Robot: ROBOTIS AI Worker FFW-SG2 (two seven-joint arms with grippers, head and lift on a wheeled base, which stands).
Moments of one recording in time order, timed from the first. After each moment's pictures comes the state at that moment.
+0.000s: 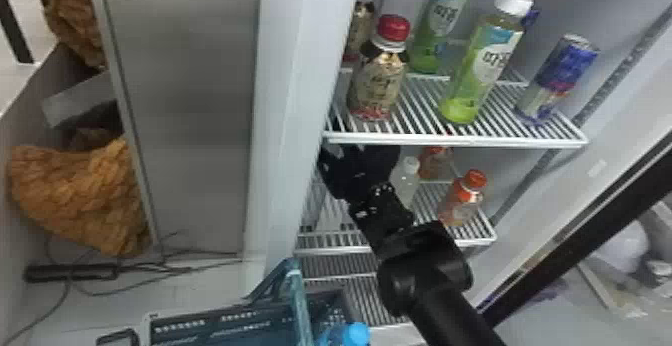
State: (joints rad) left arm 0.56 0.11 -0.10 -2.17 1.26 1.11 -0.32; right arm -0.28 -0.22 0.30 -1.10 -0.21 -0.33 0.14
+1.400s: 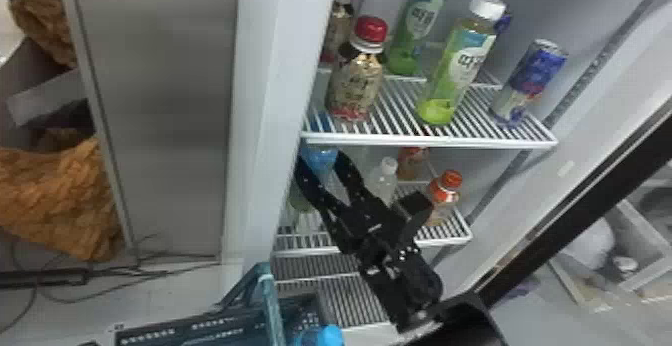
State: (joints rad) left arm 0.57 0.10 -0.09 -2.17 1.26 1.10 -0.33; right arm 0.21 -0.26 0.12 -1.74 -0.18 -0.18 0.20
